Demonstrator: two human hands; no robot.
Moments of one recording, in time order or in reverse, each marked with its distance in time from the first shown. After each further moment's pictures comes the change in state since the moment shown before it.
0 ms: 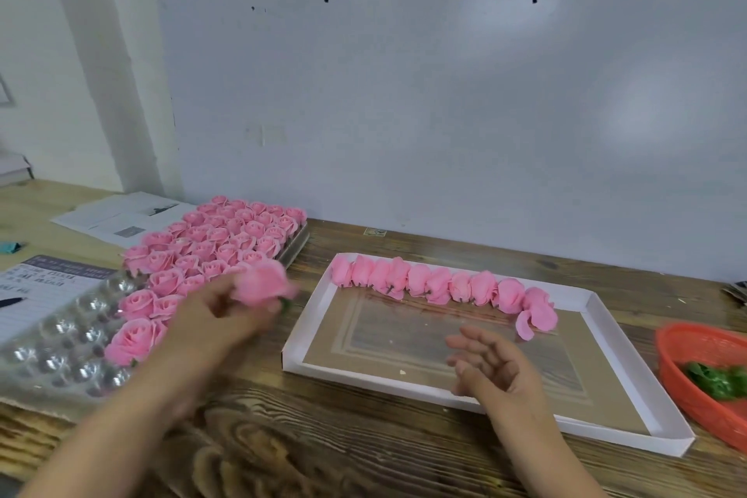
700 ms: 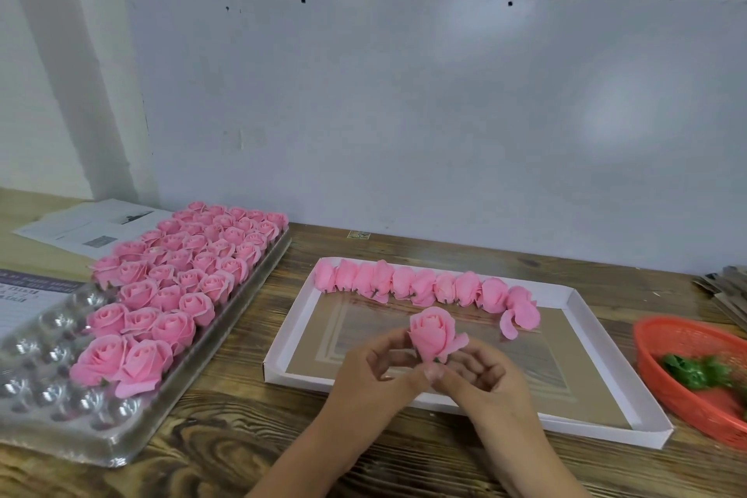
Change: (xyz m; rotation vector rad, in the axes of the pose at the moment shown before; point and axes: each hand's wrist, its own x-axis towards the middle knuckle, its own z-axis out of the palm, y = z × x) left_hand -0.013 -0.040 0.153 -0.201 -0.420 0.076; right_hand 0.003 0.005 0.001 0.053 -0.027 -0.004
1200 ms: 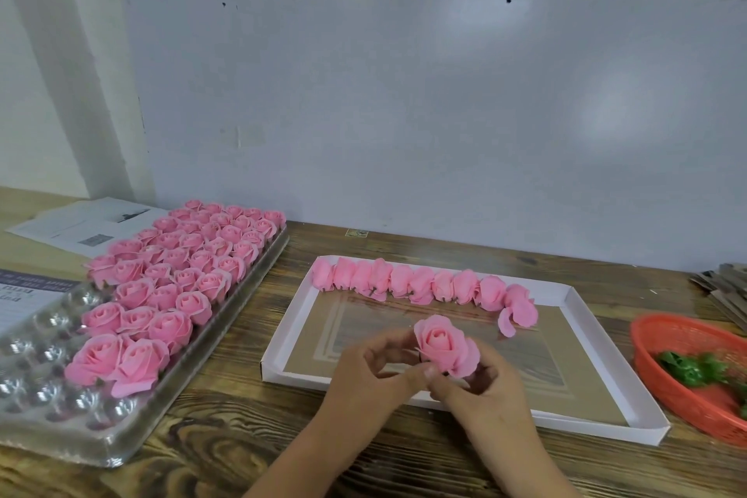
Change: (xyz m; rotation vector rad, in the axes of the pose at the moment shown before) left_hand 0.002 -0.005 -0.001 0.049 0.044 0.029; right_hand -0.008 -0.008 0.007 -0.134 0.024 -0.047
